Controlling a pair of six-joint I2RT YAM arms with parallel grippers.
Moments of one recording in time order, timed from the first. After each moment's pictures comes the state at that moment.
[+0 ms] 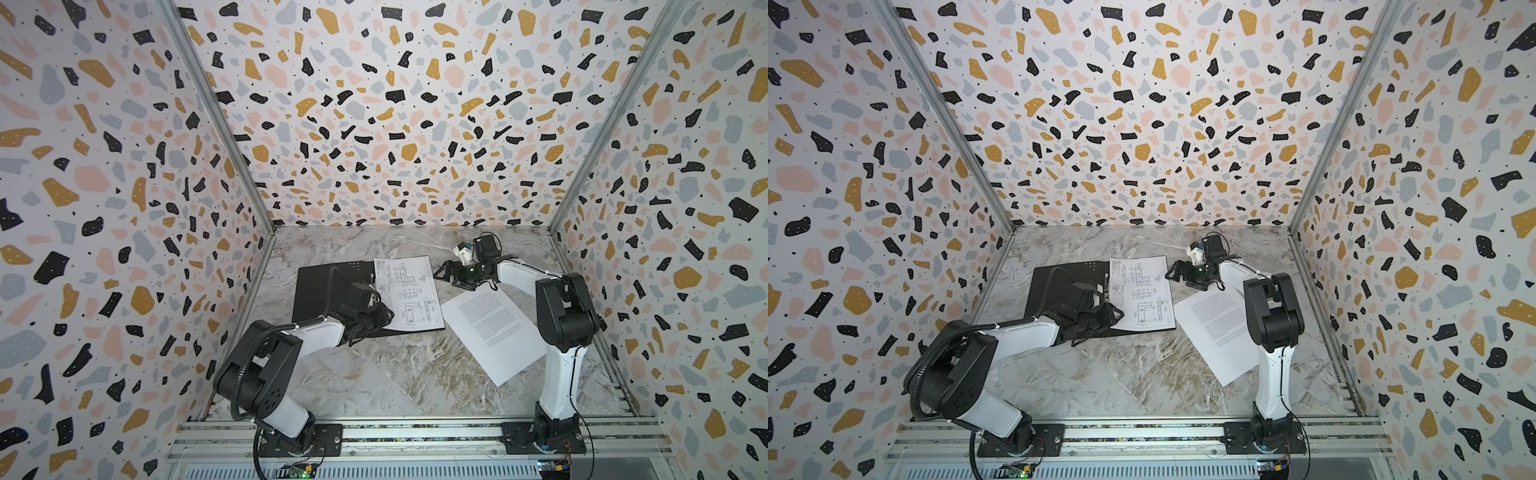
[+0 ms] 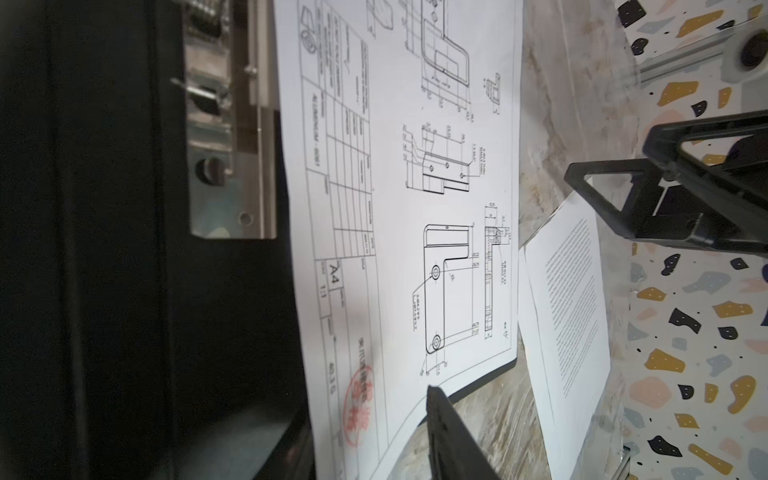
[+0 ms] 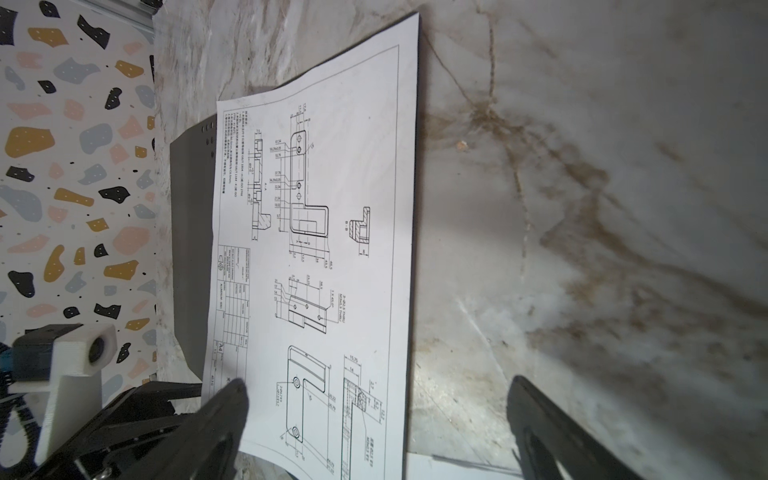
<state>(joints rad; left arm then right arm) -0.46 1.57 0.70 0.07 0.29 -0.79 0.27 2.04 1.42 -0.34 -0.63 0.39</state>
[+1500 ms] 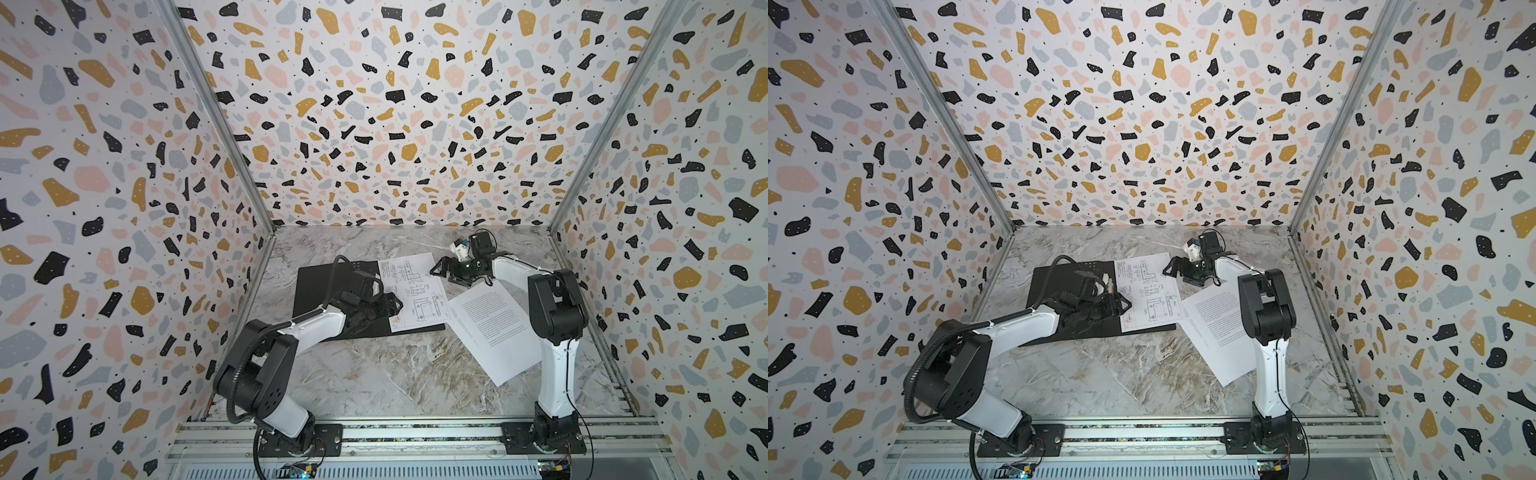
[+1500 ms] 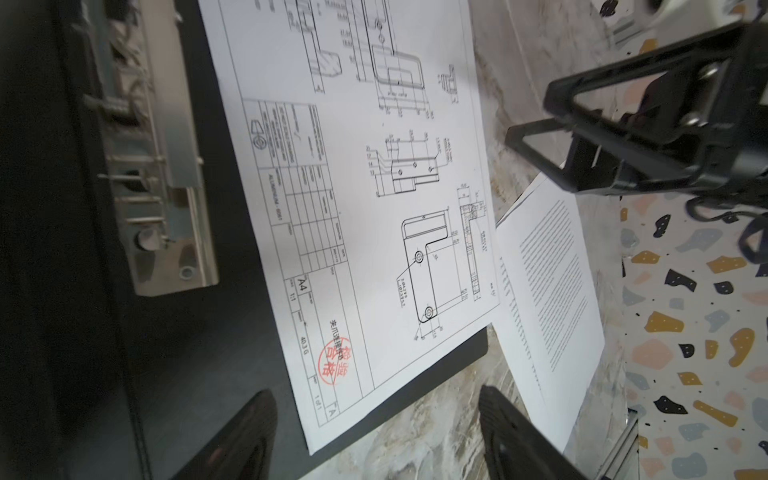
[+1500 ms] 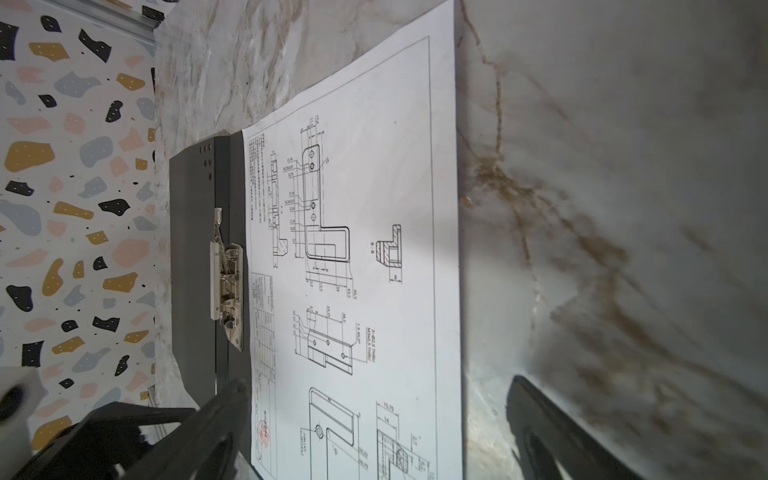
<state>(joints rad) -0.44 1.54 0.83 -0.09 0.31 -0.66 0.29 2.15 1.53 -0.34 -0.63 0.40</state>
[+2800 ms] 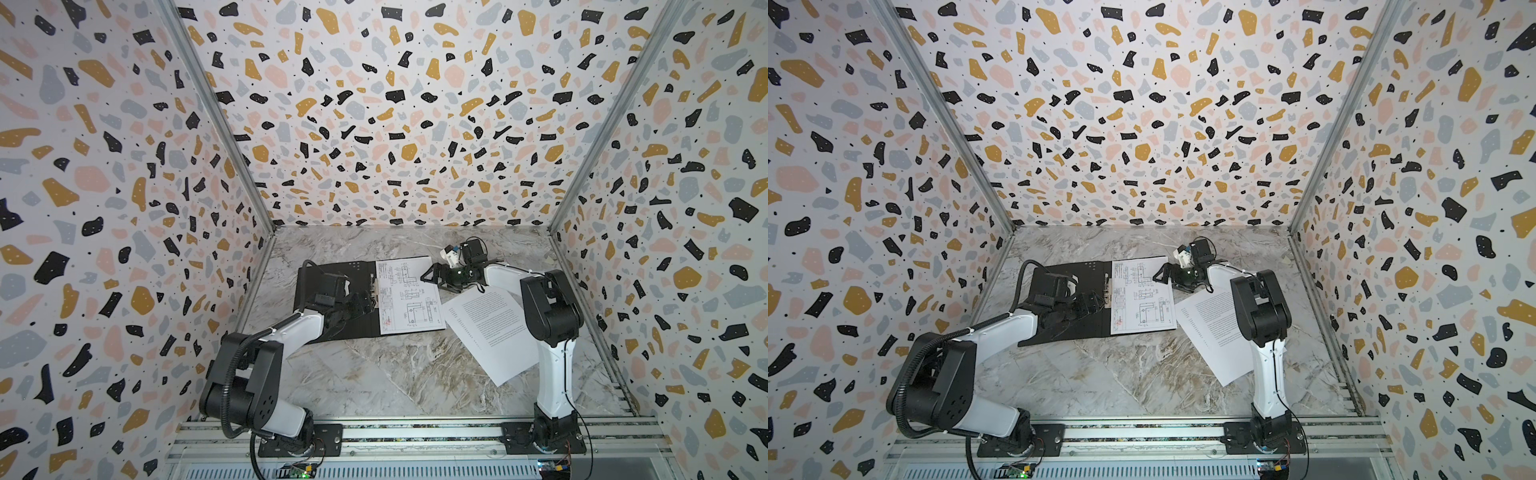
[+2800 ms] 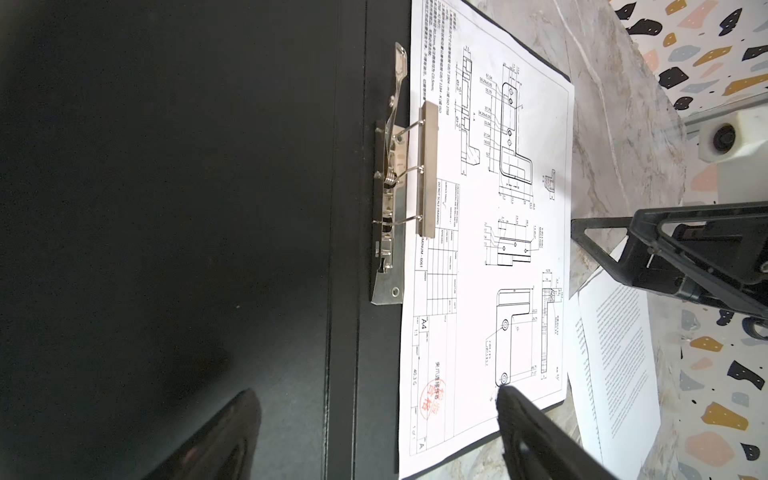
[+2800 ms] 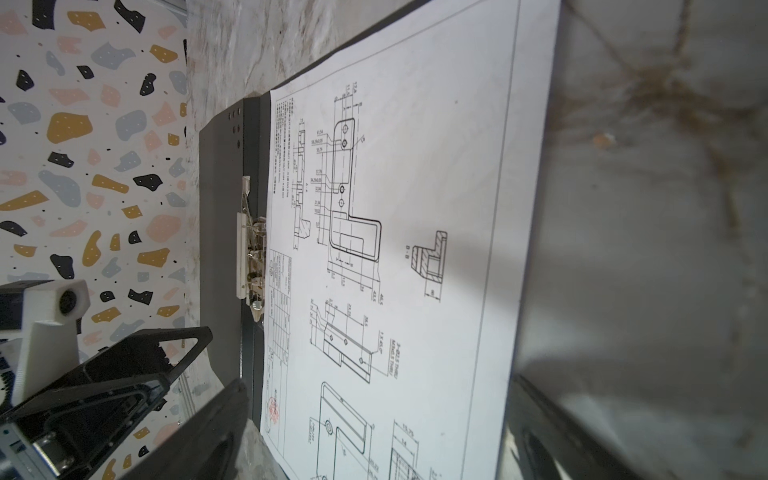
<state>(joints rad) -0.24 1.48 0.73 -0.13 0.29 -0.61 0.35 2.13 1.43 -0.21 -0.69 0.48</state>
